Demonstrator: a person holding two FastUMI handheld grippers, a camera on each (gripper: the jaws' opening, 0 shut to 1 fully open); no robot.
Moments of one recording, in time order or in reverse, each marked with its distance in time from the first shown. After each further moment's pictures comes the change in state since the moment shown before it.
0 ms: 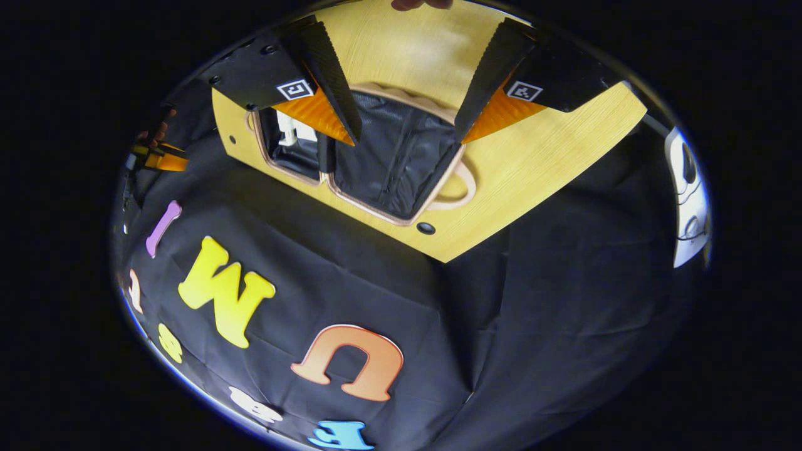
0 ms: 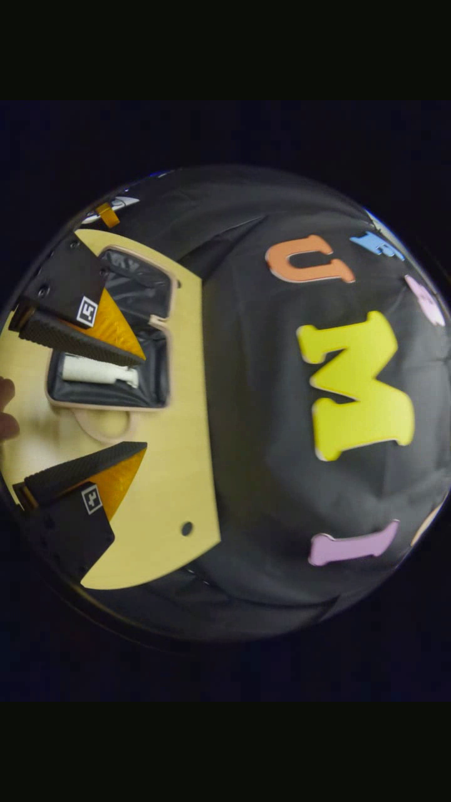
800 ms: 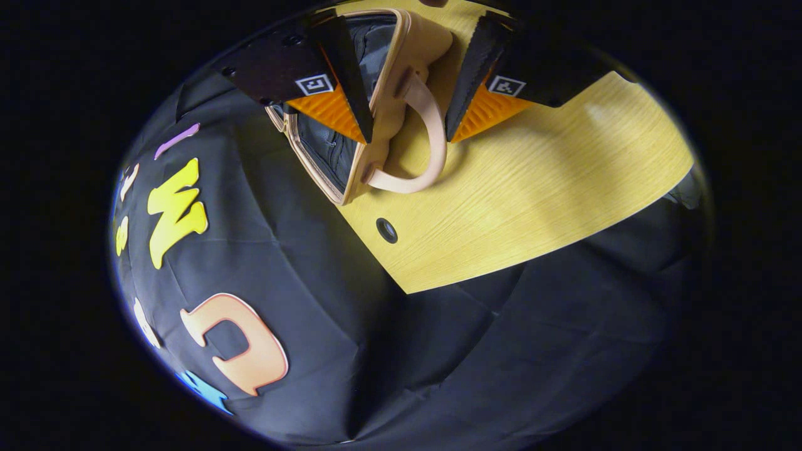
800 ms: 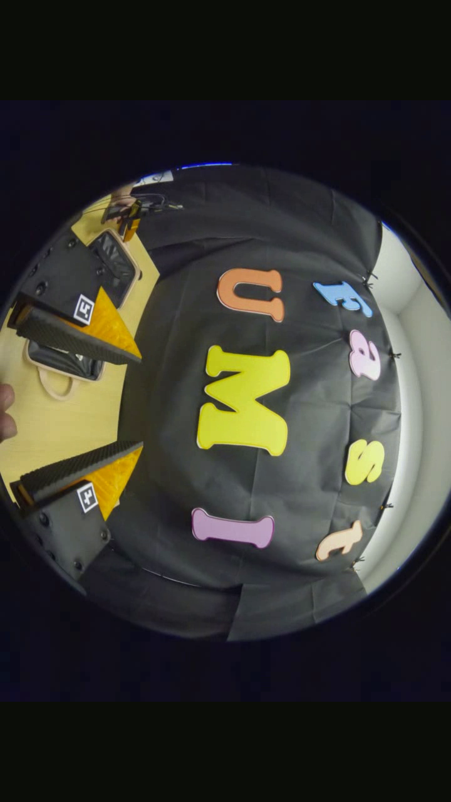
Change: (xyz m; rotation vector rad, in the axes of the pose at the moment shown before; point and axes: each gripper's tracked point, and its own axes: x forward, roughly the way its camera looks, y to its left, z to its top) left arm 0.167 0.085 0.002 -0.408 0.120 -0.097; right arm -0.106 0.012 0.063 -0.215 -0.334 -0.006
